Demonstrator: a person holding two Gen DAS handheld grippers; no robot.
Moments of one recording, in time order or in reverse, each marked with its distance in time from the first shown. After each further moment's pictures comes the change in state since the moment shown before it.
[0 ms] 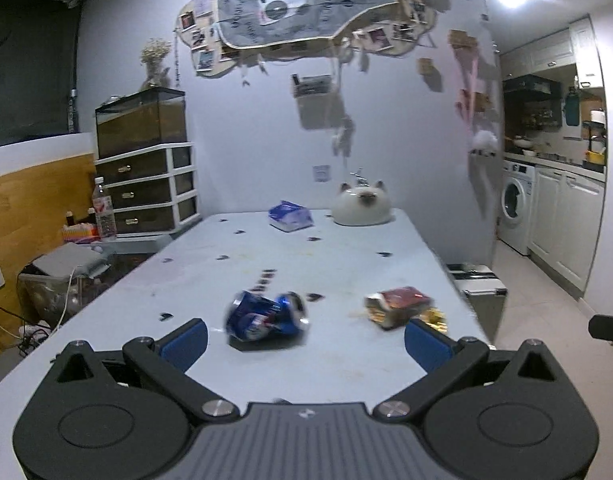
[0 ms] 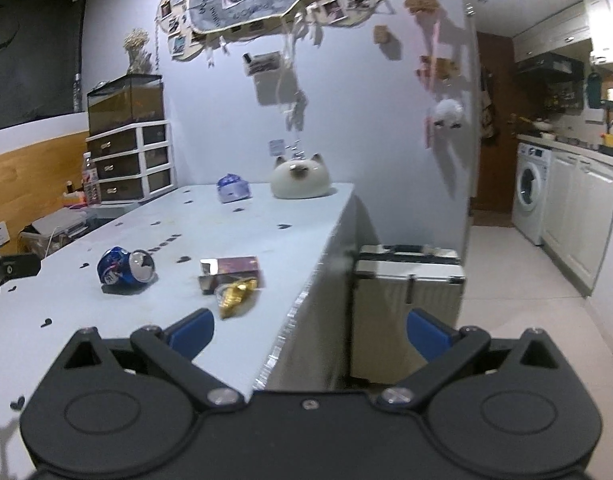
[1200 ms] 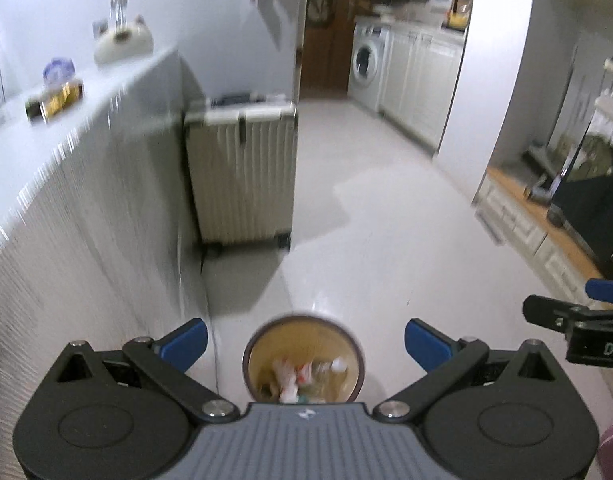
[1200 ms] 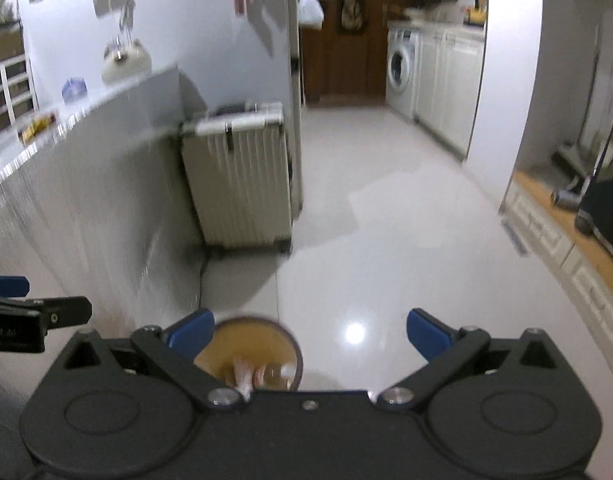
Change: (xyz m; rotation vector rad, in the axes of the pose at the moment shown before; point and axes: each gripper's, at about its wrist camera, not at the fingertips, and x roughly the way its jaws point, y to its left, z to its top) left arm -0.015 -0.321 -0.161 0.102 0.376 -0.421; right arm -0.130 -0.223 -0.199 0.164 0.263 -0.331
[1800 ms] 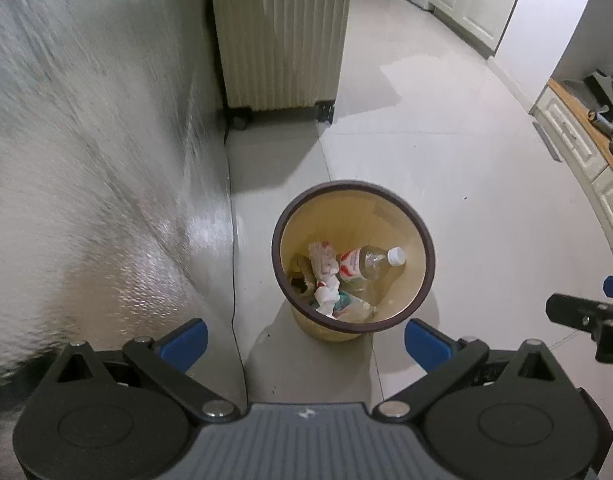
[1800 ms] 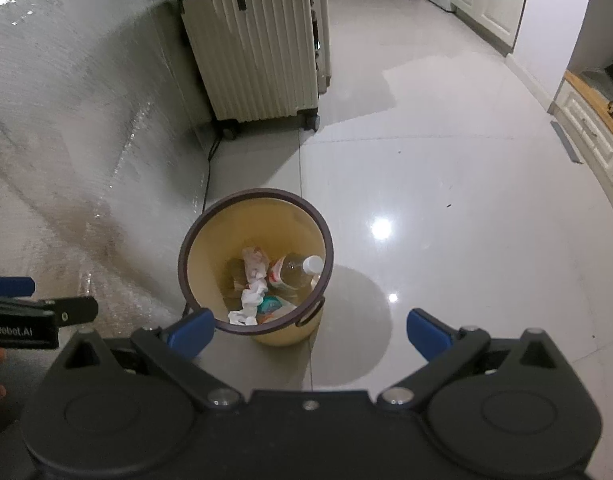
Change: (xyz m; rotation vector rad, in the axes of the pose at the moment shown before) left arm 0.156 0.050 -0.091 -0.063 0.361 0.090; right arm 0.160 0.015 -0.091 -0.002 0.364 0.082
